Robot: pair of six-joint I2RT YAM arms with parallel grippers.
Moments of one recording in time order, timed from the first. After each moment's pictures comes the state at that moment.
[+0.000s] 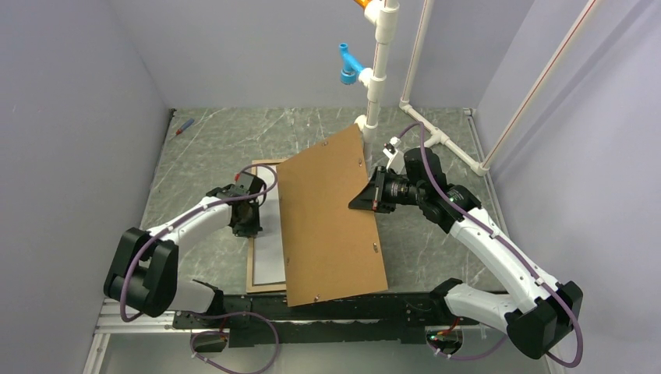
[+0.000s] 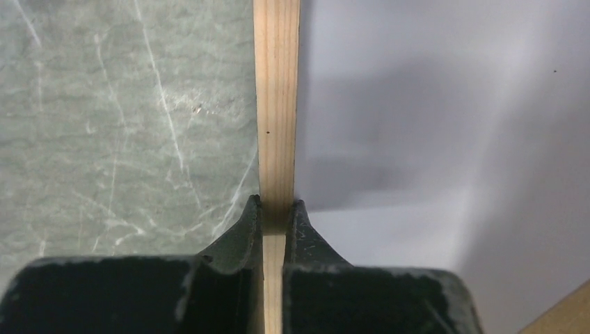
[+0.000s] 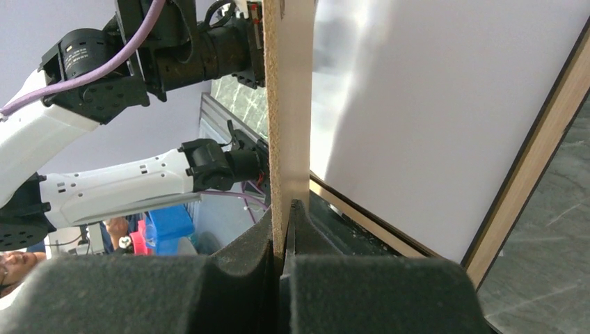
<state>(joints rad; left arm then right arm) -0.39 1.37 0.76 -0.64 -0.14 -0.48 0.53 1.06 1.00 -0.51 -0.50 0.78</state>
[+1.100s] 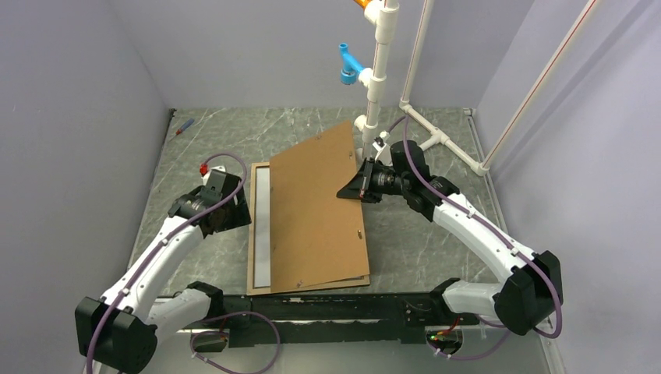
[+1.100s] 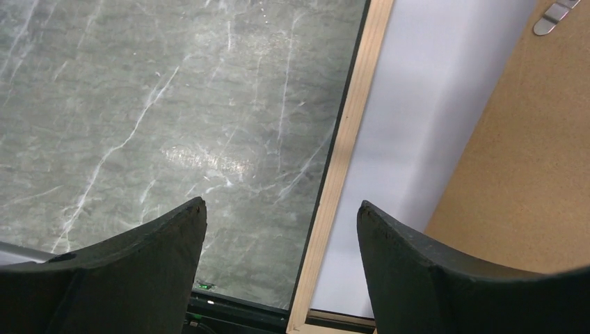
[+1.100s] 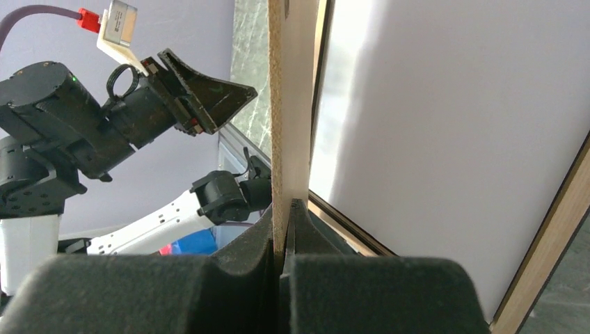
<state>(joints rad) -0.34 1.03 0.85 -0.89 -0.32 -0.56 0.53 1.23 0.99 -0.30 -0.52 0.87</state>
